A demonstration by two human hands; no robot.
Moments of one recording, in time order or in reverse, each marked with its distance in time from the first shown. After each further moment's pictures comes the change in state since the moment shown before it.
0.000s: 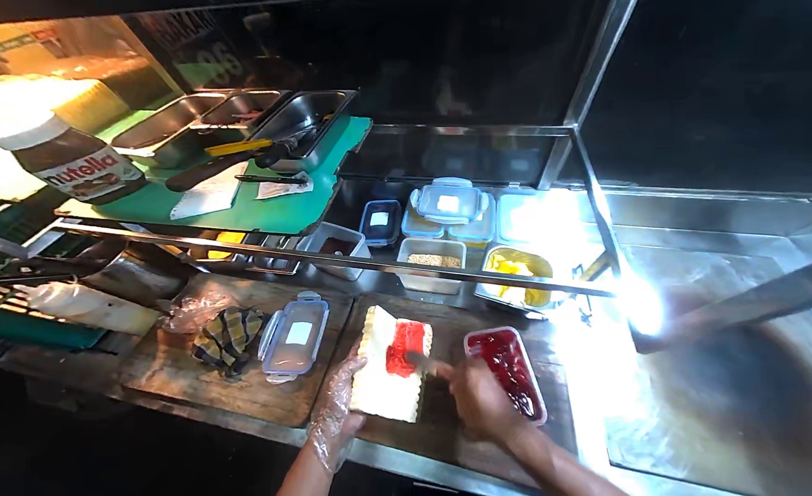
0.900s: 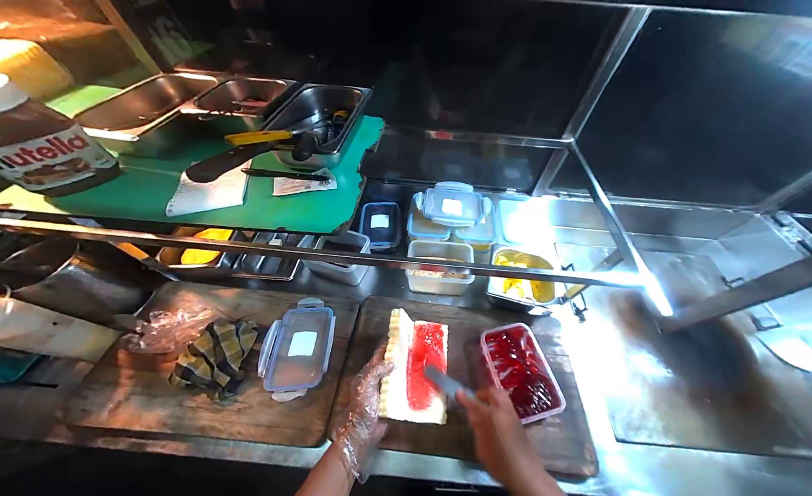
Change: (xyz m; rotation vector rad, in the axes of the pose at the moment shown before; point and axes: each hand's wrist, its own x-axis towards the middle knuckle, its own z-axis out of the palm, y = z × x) left_hand 0.019 0.003 -0.026 -0.028 -0.233 -0.056; right_hand -0.041 -0.038 0.077 0.097 0.420 0.131
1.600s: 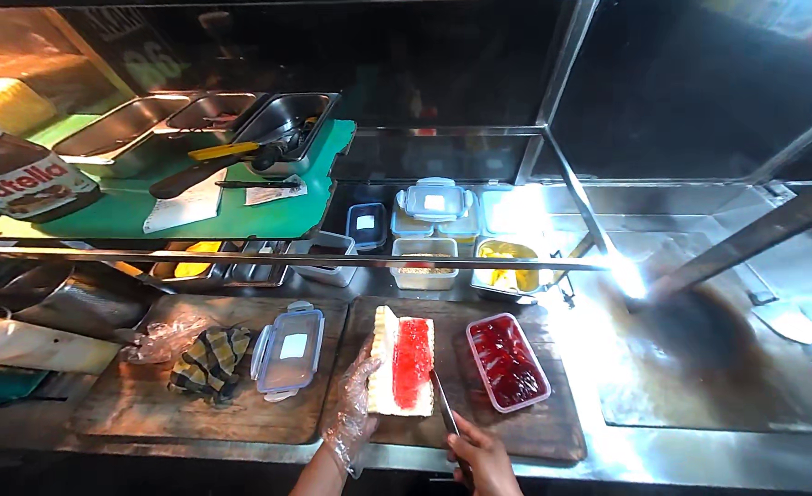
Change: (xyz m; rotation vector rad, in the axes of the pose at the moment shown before) left_hand -0.008 -0.005 0.013 0.071 0.036 0.090; right_hand -0.041 -0.004 0.029 1.189 -0.026 0.671
